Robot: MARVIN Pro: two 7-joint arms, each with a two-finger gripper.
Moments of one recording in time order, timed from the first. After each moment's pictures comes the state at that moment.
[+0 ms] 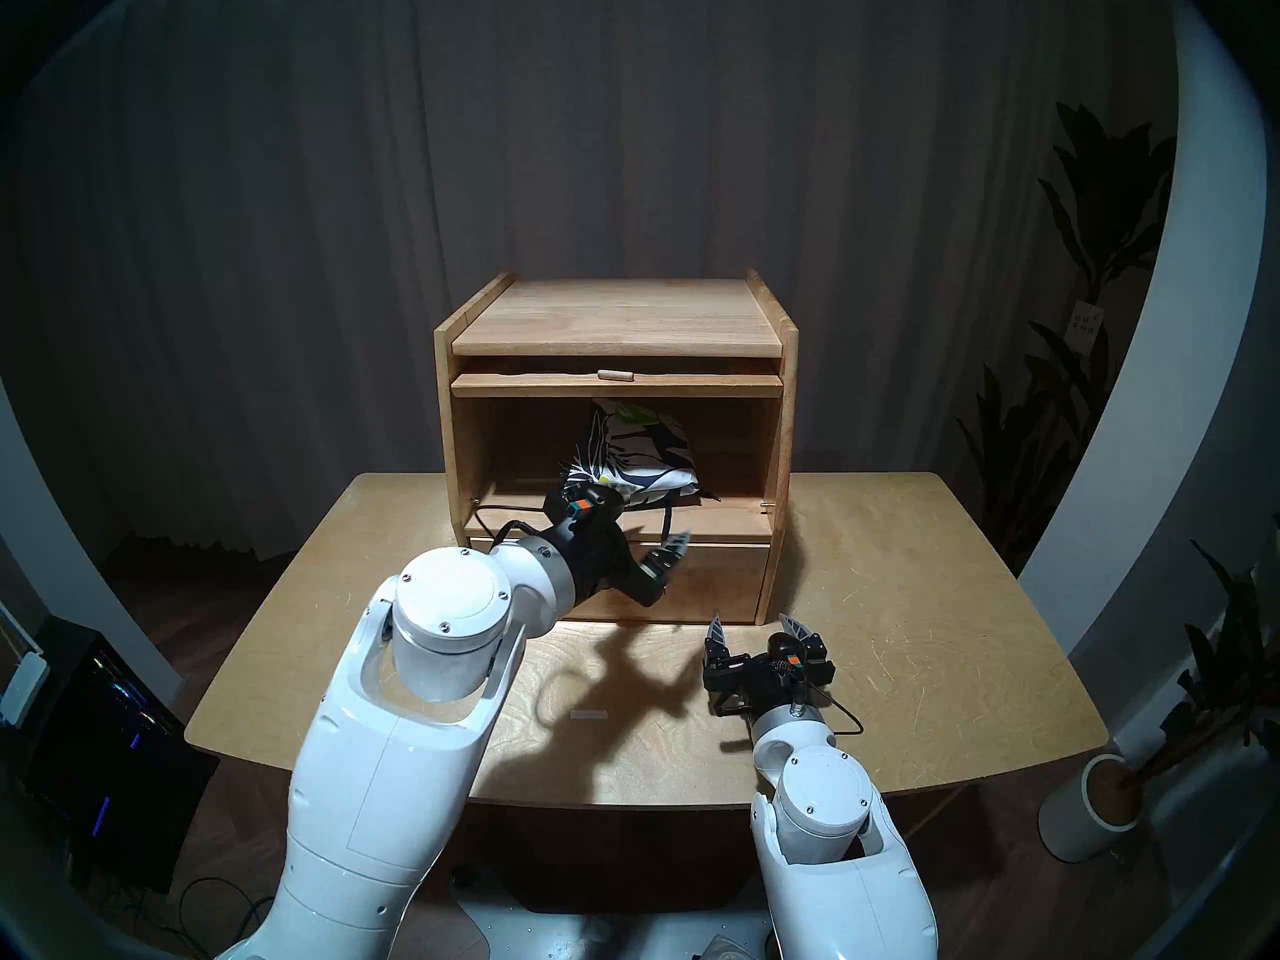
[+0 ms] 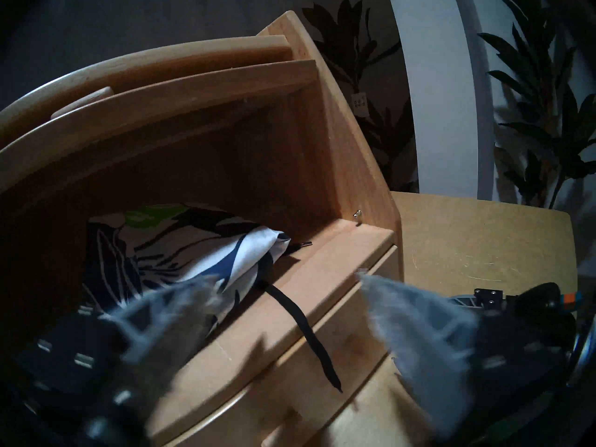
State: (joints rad) left arm 1.59 -1.55 -1.29 -2.02 0.30 0.51 -0.57; right arm -1.90 -1.57 1.53 -1.71 0.01 -0.01 -0.01
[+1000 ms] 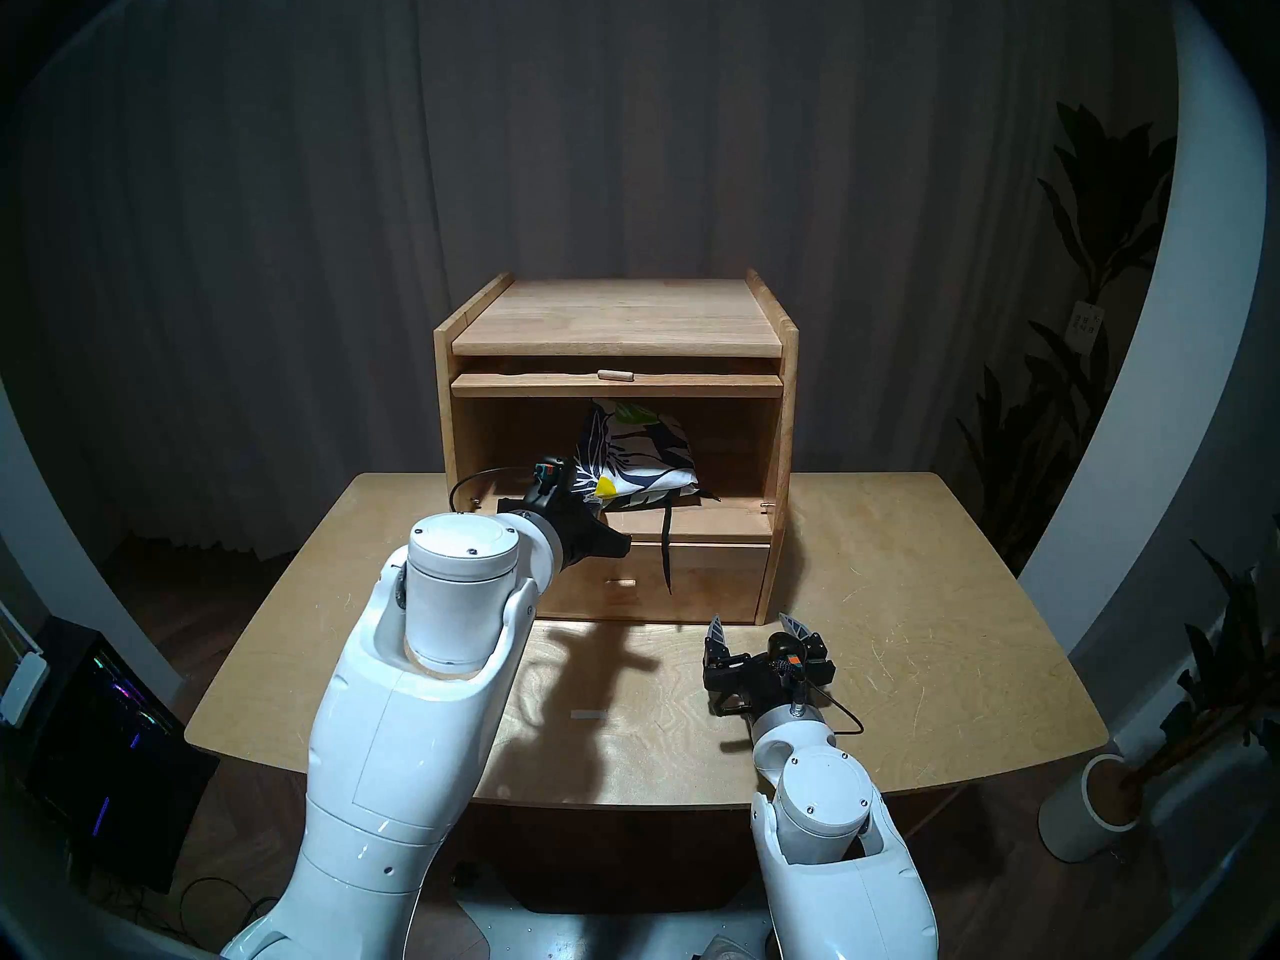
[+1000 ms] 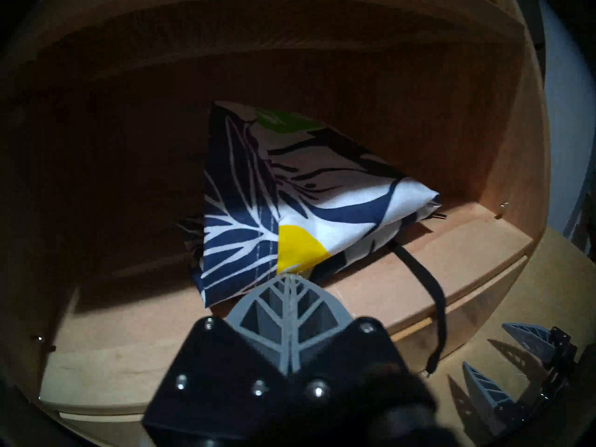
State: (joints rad) left arm 1.45 -1.61 -1.26 -1.89 0.13 0.82 -0.11; right arm -1.91 -1.57 1.53 -1.71 0.01 -0.01 -0.01
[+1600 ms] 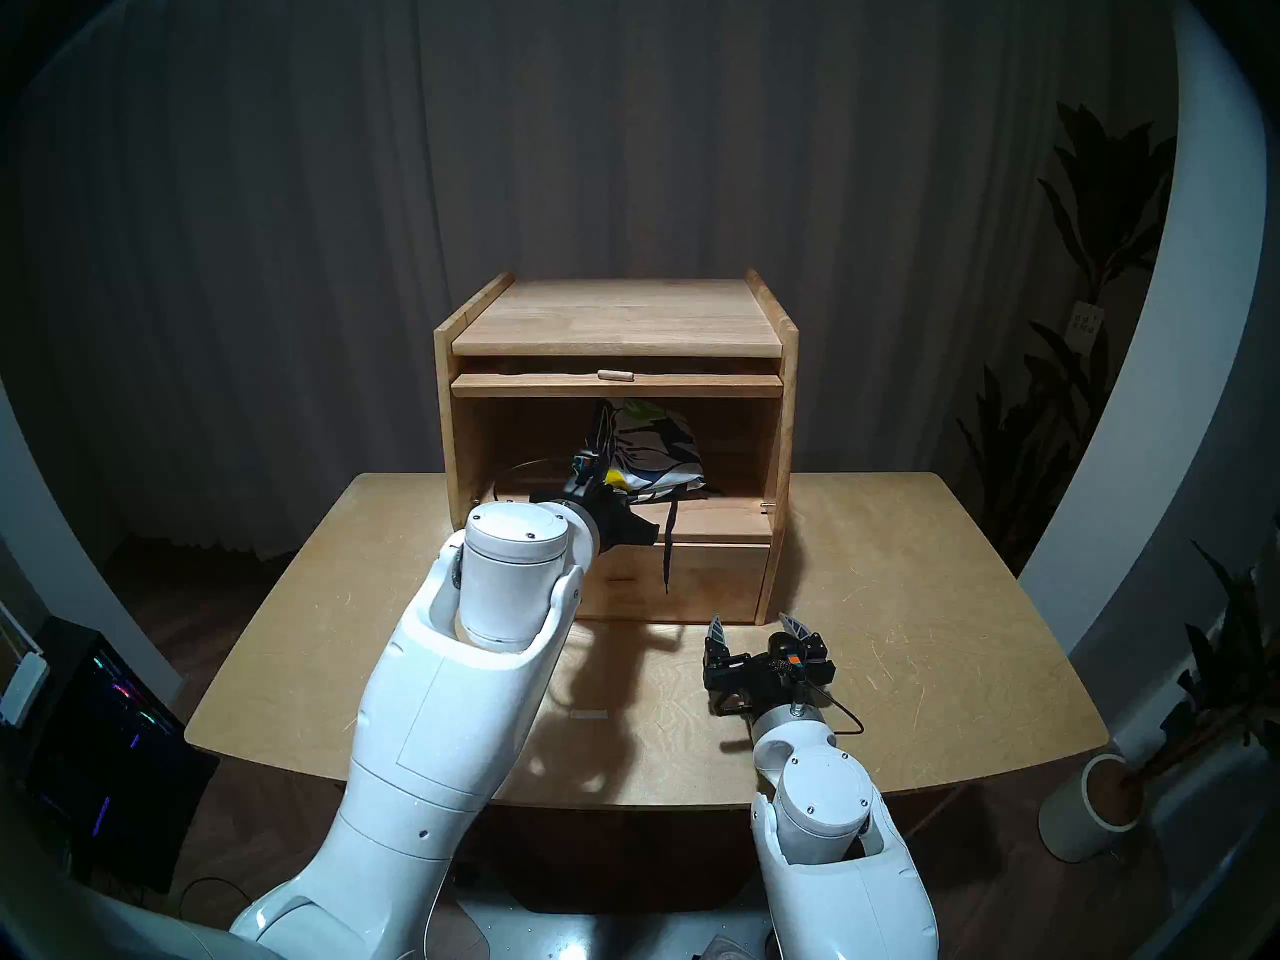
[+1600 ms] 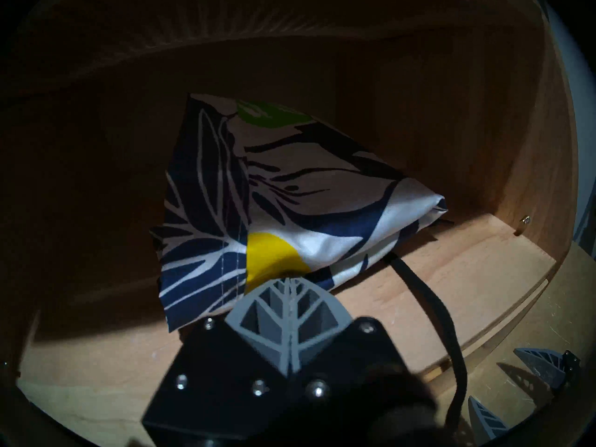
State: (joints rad) left arm 1.35 -1.64 -1.20 -1.72 0.10 0.77 -0.03; right arm -1.91 -1.57 1.53 -1.71 0.01 -0.01 -0.01
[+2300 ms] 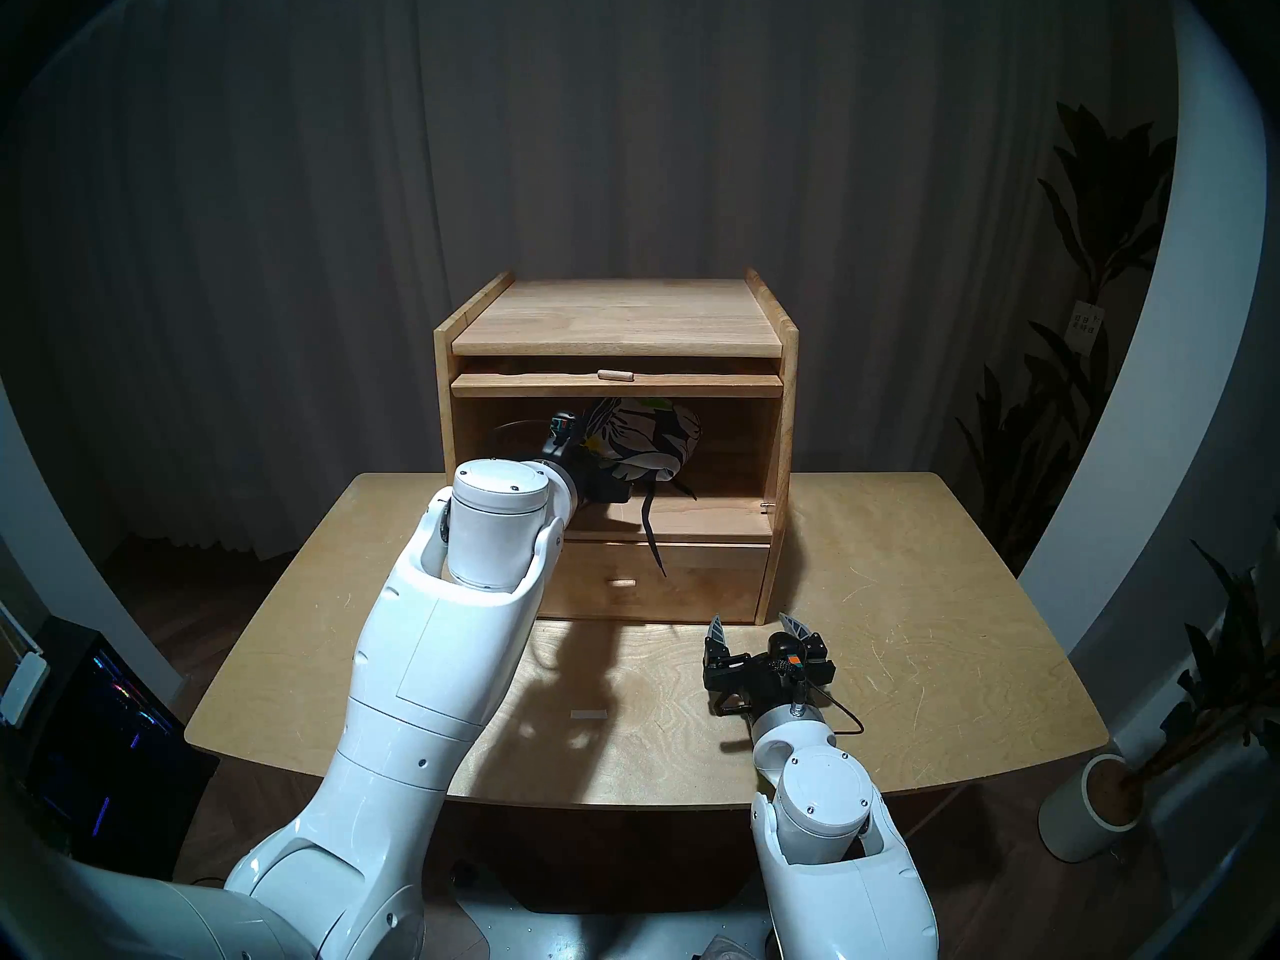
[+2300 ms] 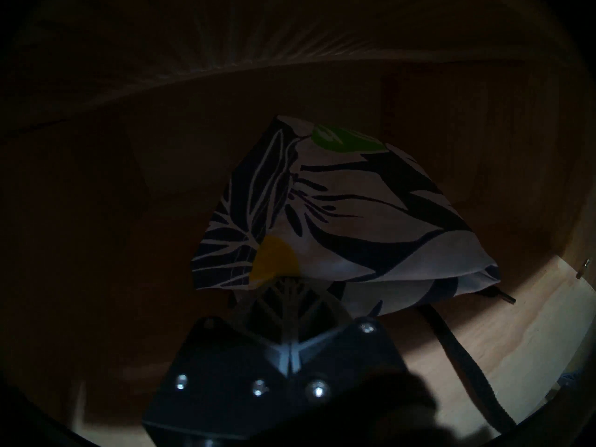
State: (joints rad) left arm 1.22 -1.63 -1.29 -1.62 0.10 0.74 -0.06; right arm -1.91 -1.57 1.53 -1.71 0.01 -0.01 -0.01
